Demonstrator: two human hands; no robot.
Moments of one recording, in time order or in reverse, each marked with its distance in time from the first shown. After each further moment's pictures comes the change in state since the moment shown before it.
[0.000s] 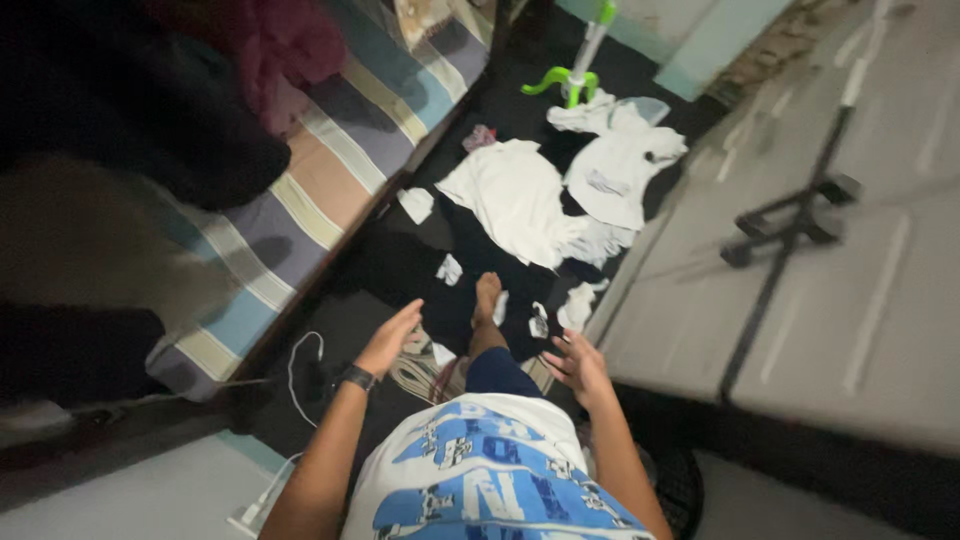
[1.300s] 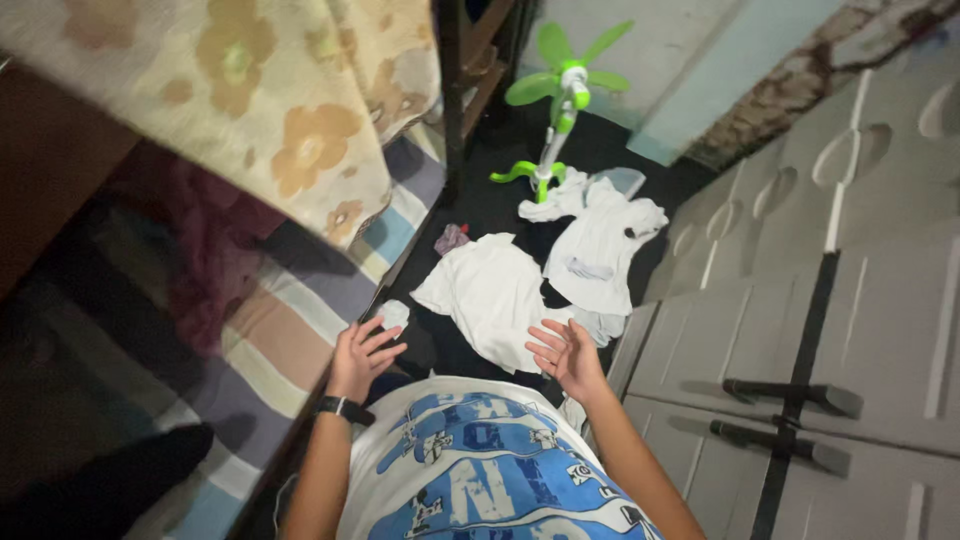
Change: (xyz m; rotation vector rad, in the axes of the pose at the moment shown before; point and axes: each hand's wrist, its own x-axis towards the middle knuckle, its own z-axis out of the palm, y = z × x) left_hand 0.276 0.293 -0.028 -0.453 0.075 -0.081; right_hand 0.230 -0.334 0.106 0.275 -0.186 0.052
